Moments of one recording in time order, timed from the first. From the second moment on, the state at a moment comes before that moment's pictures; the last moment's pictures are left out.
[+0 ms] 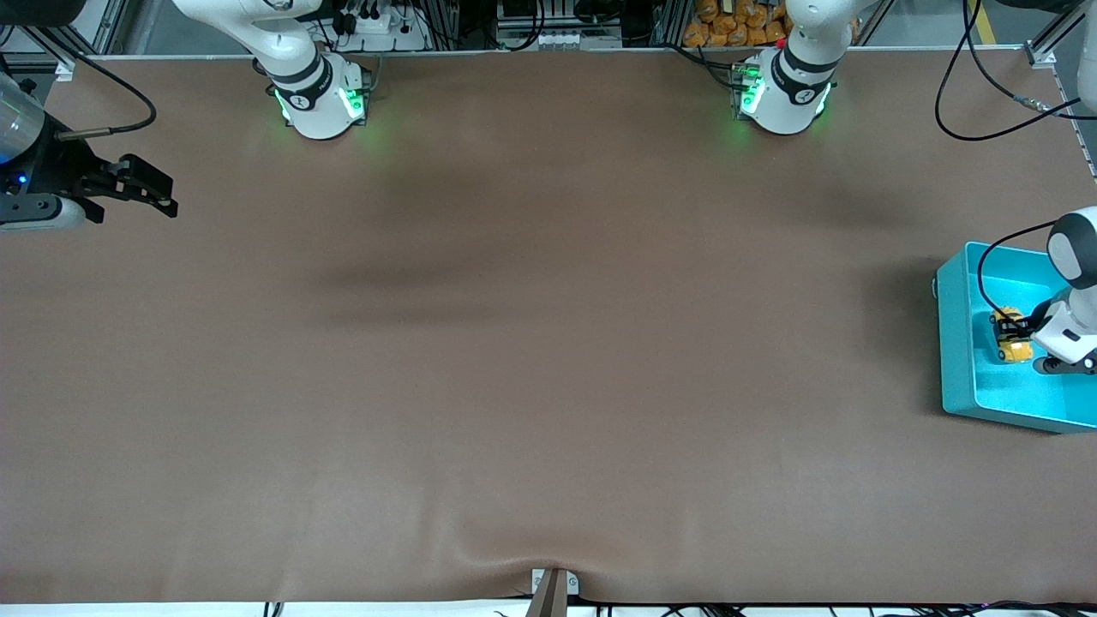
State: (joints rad) left arm 0.55 0.60 -0.08 -1.80 0.40 2.40 0.19; right arm 0.09 -0.11 -0.06 -1.72 0.00 1.58 -0.04
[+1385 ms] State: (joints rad) left arm 0.48 0.38 -0.09 -1.70 0.39 2.20 0.20; right arm 0.09 -0.10 -0.06 -1.72 0.00 1.57 -0.04
